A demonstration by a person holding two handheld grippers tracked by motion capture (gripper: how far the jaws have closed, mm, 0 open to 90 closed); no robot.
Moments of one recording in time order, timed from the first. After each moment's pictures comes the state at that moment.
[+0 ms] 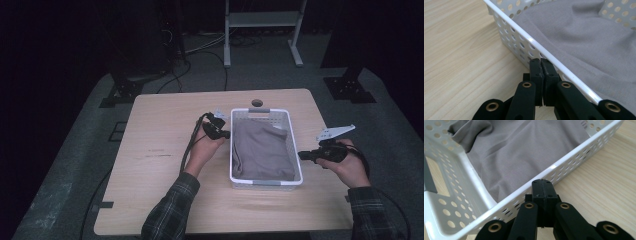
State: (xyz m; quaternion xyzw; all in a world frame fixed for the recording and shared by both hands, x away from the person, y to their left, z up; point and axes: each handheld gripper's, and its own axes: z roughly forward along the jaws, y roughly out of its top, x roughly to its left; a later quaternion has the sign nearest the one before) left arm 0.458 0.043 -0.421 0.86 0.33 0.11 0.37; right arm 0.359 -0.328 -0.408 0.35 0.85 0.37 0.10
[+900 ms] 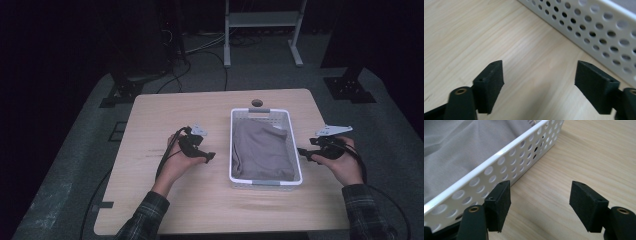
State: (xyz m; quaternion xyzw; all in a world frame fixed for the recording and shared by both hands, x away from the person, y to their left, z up) left arm 0.405 0.119 -0.427 0.88 0.32 0.13 0.34; right arm 0.383 -0.337 -0.436 0.43 0.81 0.35 0.21
